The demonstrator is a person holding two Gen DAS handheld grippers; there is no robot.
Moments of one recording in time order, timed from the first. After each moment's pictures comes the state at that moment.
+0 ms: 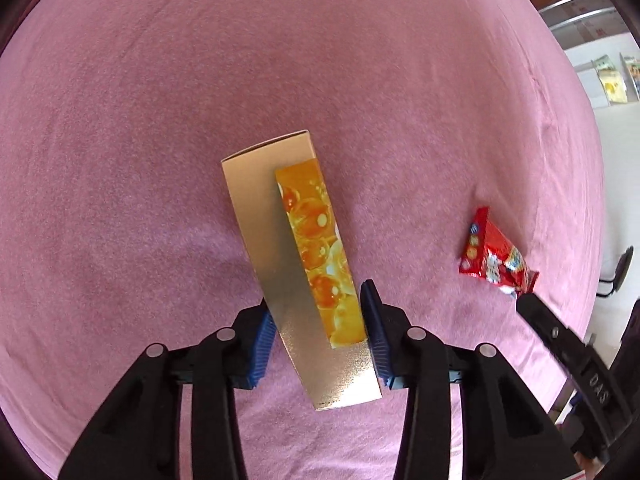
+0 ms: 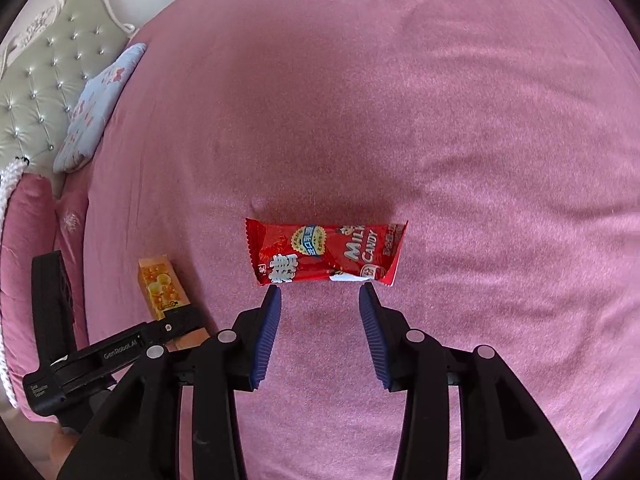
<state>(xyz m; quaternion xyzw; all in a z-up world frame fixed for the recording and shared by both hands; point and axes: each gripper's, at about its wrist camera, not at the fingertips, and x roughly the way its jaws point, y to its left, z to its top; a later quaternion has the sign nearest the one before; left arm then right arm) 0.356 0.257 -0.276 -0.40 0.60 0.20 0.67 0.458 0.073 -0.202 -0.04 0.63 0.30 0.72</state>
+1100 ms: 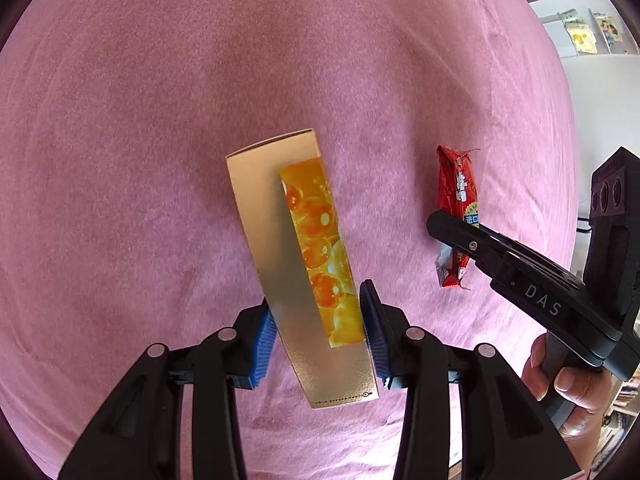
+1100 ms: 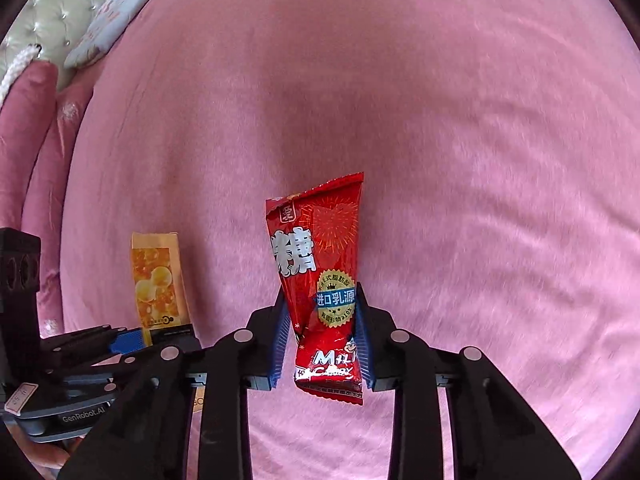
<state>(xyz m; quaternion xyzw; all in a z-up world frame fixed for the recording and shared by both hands) 0.292 0.191 -0.266 -0.40 0.63 0.11 0.66 0.394 0.055 -0.249 -0.10 0.69 0.35 0.63</state>
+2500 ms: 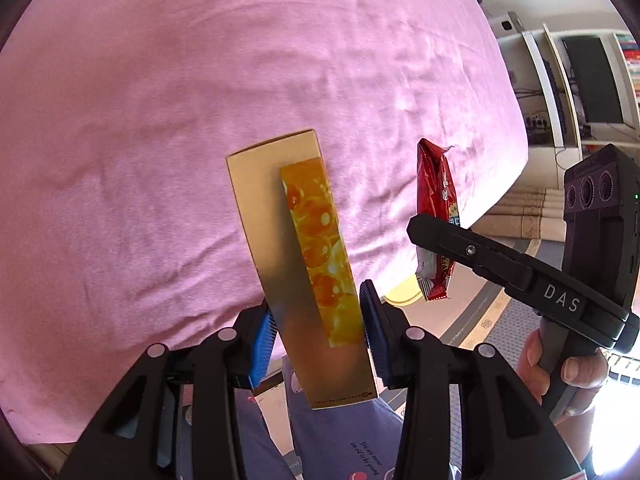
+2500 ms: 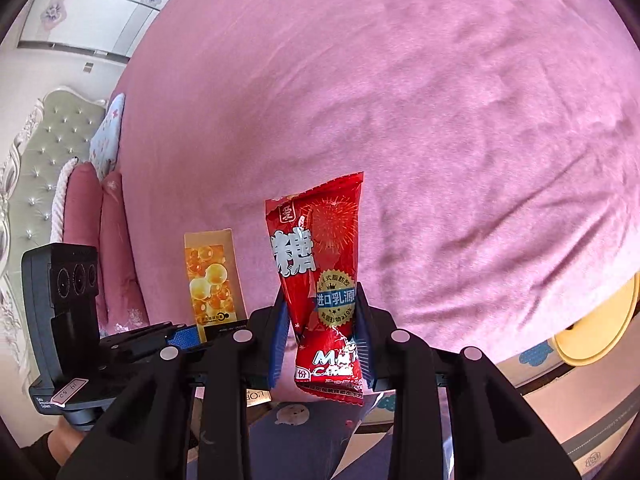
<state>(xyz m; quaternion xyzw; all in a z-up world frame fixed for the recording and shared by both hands) 0.038 -0.154 -0.165 -0.18 0.72 -0.16 0.65 0.039 -0.335 -0.139 0.22 0.68 0.17 0.68</state>
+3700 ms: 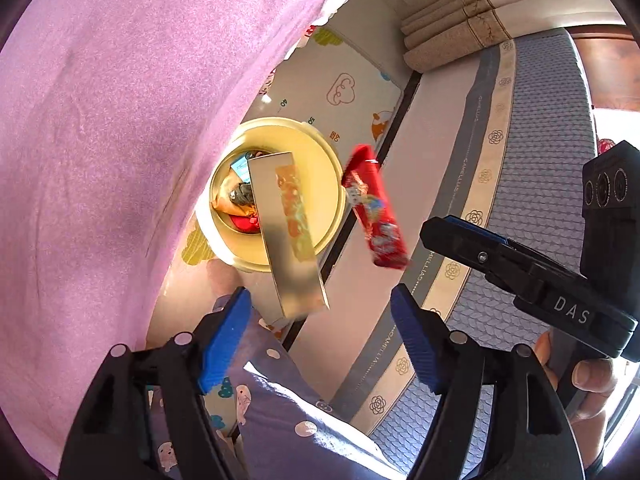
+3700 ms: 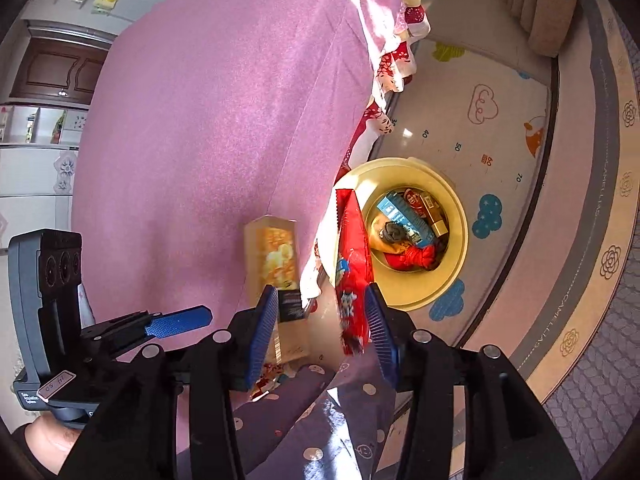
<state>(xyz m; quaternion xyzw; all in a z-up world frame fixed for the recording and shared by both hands) -0.024 -0.604 -0.197 0.09 0.76 -0.33 0.55 -0.141 -0.755 -0.177 0.40 0.61 -0.07 0.68</state>
